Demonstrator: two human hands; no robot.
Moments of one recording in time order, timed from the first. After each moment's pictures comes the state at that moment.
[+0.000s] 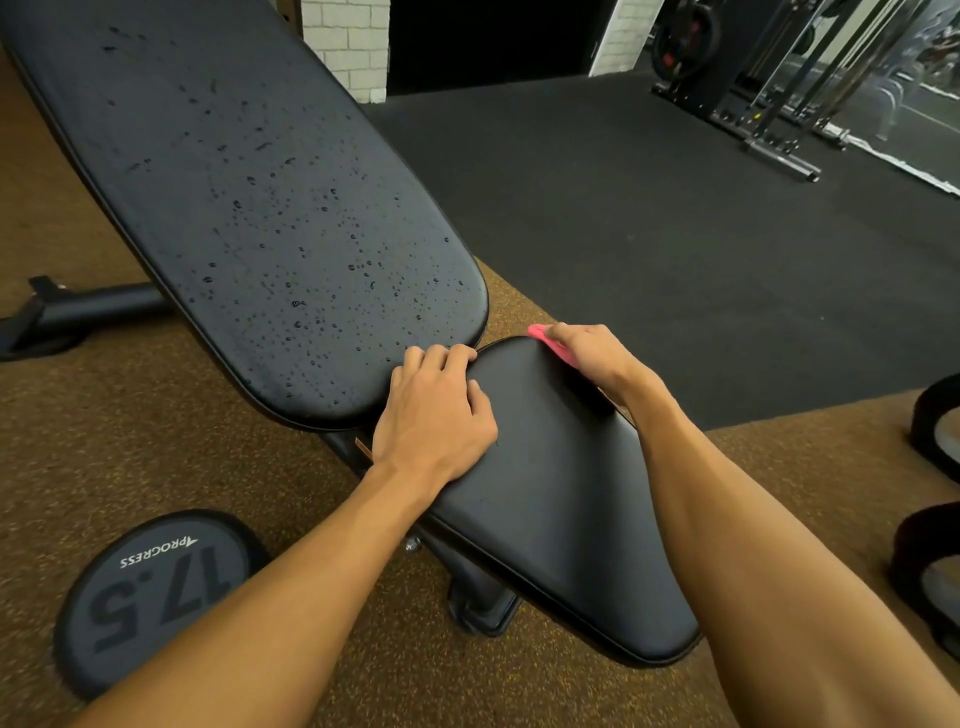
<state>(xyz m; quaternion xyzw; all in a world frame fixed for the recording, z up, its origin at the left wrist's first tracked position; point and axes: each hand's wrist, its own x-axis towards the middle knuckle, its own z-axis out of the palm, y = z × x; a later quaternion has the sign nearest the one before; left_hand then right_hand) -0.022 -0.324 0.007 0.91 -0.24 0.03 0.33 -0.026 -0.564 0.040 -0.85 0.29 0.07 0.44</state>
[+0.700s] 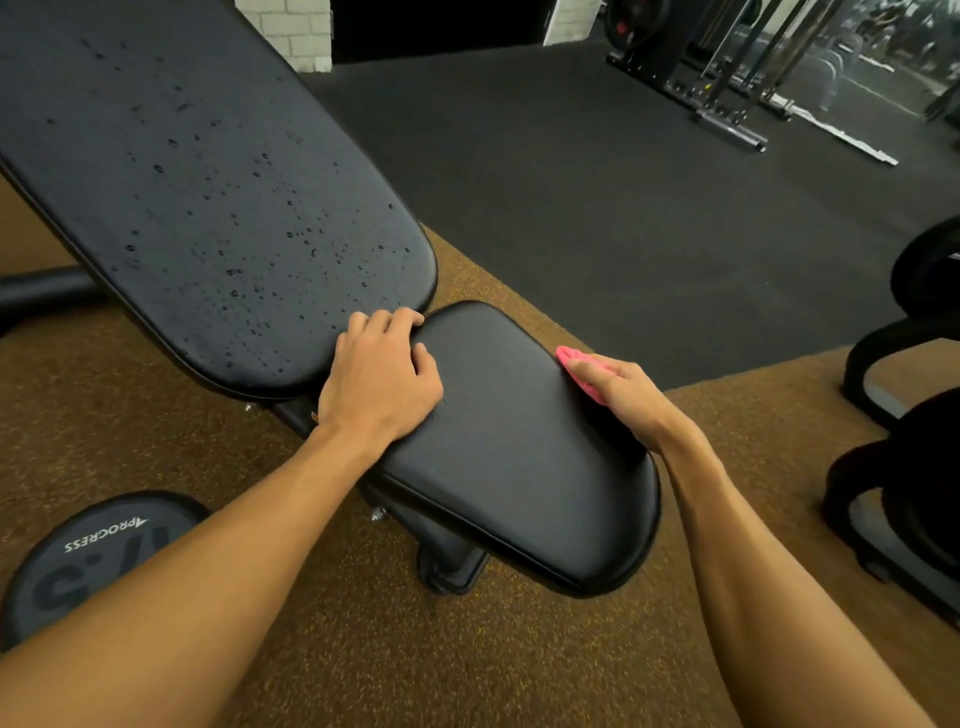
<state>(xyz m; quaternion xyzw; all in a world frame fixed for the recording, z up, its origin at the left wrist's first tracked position) -0.021 -0.322 0.009 0.91 -0.25 0.03 0.33 -0.156 -0.589 0.037 -0.82 0.31 0.02 0.48</state>
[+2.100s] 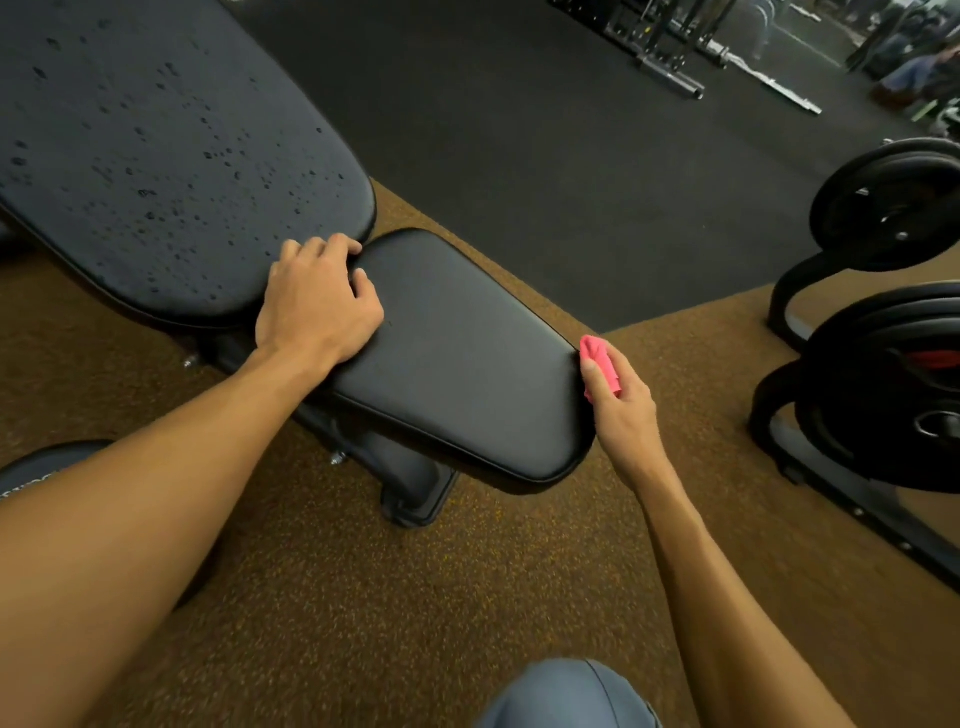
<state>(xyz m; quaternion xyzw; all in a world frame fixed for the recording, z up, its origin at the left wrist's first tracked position) -0.027 -0.318 0.015 0.91 -0.25 0.02 0.31 -0.281 -0.545 0.002 -0.79 0.40 -0.19 0.43</state>
